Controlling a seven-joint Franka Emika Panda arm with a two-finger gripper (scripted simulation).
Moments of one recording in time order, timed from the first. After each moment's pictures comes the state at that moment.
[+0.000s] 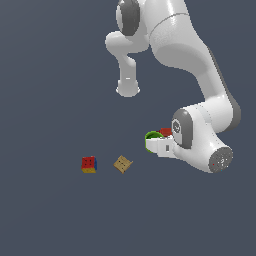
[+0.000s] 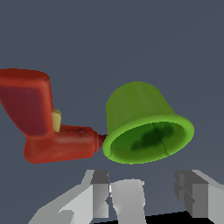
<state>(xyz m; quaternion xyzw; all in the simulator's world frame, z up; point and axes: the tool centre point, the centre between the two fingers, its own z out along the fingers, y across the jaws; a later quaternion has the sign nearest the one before) -0.021 0.160 0.119 0.92 0.07 -0.38 0.08</state>
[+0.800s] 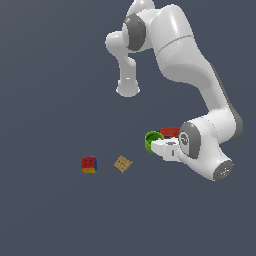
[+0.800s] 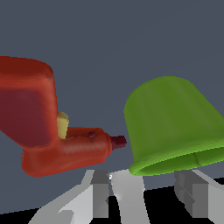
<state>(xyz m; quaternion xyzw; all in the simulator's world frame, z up) -0.038 0.181 0.089 0.89 0.07 -0.43 0.11</state>
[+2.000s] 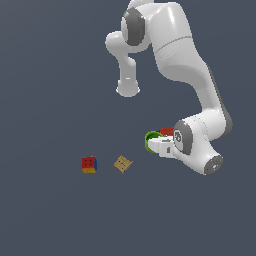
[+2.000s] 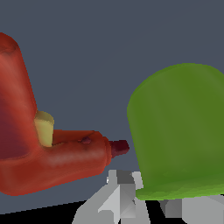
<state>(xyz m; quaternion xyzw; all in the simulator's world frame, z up) -0.061 0.173 0.072 0.89 0.07 -0.43 0.11</state>
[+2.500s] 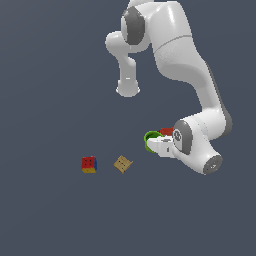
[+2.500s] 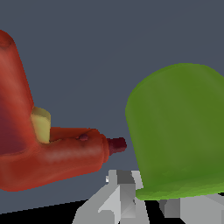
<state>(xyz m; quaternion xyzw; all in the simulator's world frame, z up) -0.061 0.171 0.075 0.89 0.07 -0.43 0.11</state>
